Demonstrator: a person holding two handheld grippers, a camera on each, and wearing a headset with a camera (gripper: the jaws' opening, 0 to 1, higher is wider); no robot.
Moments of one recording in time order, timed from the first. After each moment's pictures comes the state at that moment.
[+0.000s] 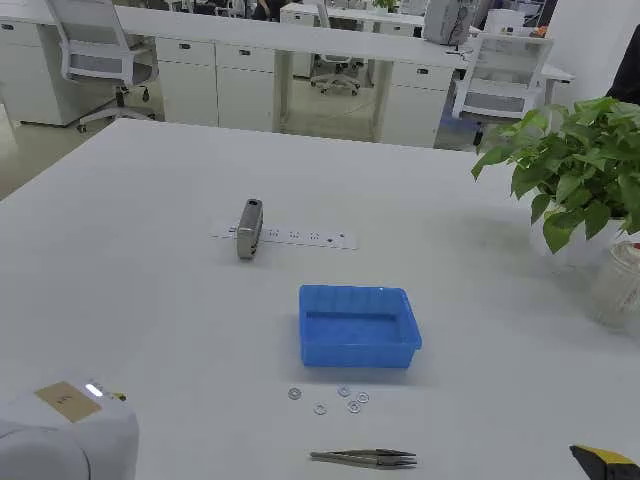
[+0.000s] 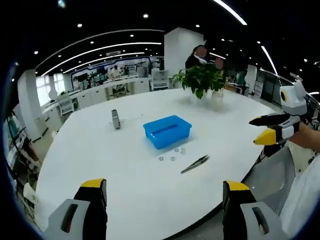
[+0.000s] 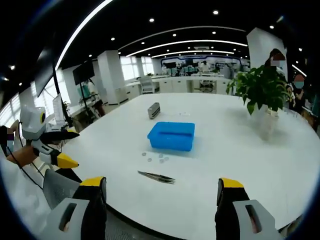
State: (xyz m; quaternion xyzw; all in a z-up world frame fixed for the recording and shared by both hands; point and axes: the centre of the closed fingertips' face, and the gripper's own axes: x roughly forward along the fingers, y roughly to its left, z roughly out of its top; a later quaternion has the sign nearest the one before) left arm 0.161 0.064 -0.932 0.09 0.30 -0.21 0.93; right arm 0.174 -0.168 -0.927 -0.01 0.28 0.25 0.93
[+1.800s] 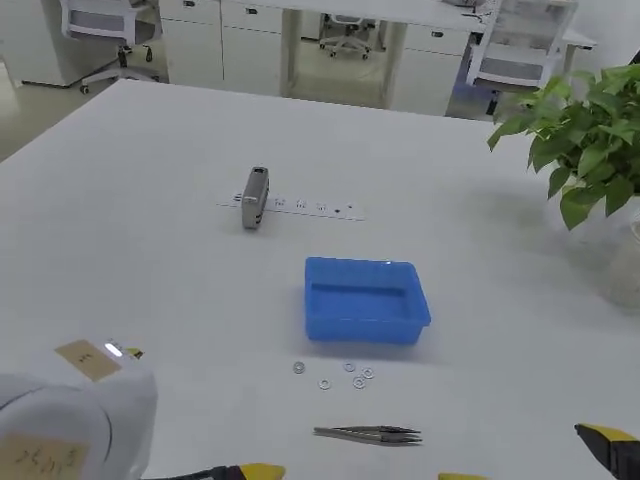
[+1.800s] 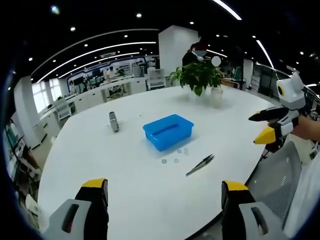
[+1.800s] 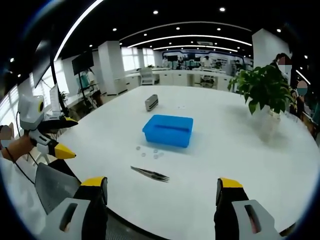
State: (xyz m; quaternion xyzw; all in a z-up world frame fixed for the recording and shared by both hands) left arm 0.184 0.060 -0.938 0.10 0.29 -0.22 0.93; right arm 0.187 -0.171 -0.943 -0.03 0.31 0.25 0.92
